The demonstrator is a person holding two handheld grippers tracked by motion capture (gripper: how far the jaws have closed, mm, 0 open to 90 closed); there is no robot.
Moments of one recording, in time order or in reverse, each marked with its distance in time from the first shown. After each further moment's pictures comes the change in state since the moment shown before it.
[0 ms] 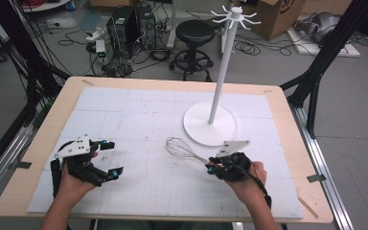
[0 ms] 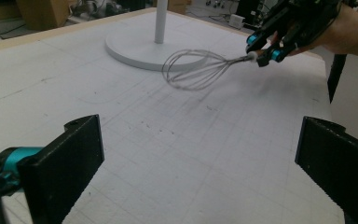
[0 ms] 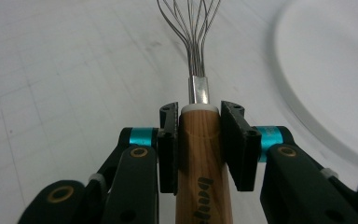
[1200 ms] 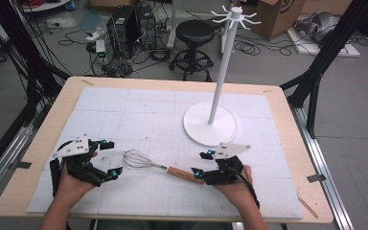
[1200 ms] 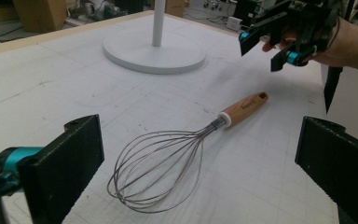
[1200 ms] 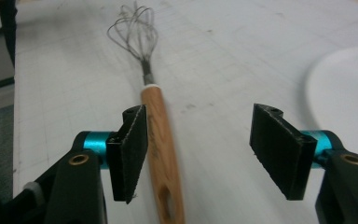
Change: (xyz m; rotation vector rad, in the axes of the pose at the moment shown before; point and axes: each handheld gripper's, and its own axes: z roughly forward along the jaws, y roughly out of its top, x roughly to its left) left arm -0.001 0.002 -0.001 -0.001 -0.012 0.006; right arm 0.009 -0.011 -0.004 -0.263 0.059 0.090
